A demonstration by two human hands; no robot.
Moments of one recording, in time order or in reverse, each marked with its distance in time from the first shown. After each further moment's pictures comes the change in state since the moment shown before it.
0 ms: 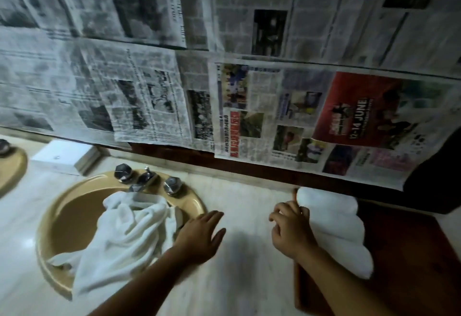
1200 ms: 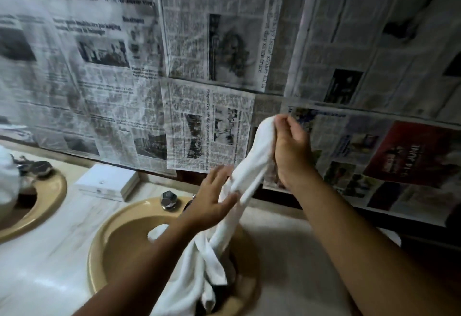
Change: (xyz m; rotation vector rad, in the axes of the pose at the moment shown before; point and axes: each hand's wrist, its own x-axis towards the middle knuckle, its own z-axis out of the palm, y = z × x) left_hand -0.006 -0.124 -0.196 -0.591 0.286 0.103; right_hand 0.163 -0.306 -0.204 1.196 0.569 0.157
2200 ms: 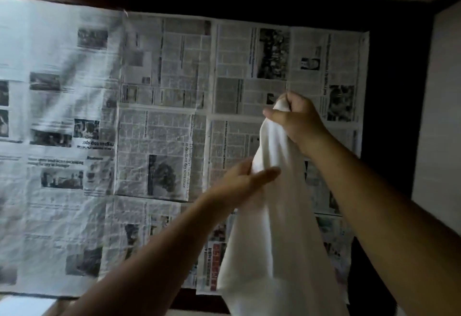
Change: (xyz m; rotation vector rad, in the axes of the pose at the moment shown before) left_hand 0.002 0.433 -0.026 -0.526 -0.176 0.345; right_hand 0.028 -0.327 -0.225 -0.307 -0.013 -0.558
